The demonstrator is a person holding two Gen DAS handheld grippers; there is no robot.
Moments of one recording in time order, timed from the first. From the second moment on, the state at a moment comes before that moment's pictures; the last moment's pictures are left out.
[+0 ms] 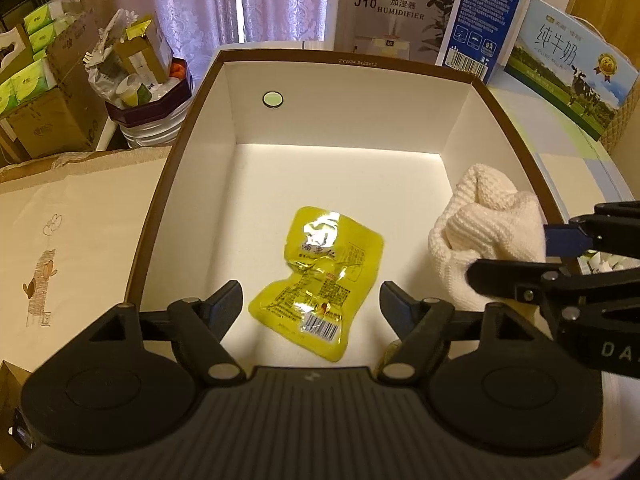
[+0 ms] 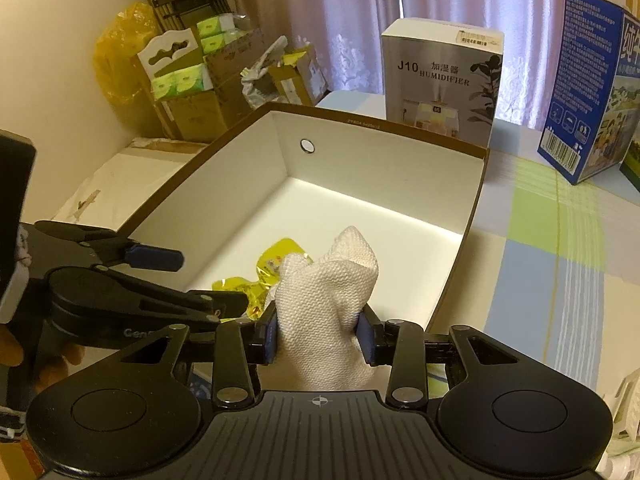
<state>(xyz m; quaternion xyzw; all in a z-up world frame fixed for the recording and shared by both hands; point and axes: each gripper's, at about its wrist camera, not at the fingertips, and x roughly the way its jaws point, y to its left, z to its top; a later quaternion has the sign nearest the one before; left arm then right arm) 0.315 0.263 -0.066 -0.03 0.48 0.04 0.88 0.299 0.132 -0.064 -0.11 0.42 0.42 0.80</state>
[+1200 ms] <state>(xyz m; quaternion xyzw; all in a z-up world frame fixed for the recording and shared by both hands) 0.230 0.236 -0.002 -0.06 0.46 0.05 0.89 0.237 0.063 -0.022 -0.07 0.39 0.43 0.81</state>
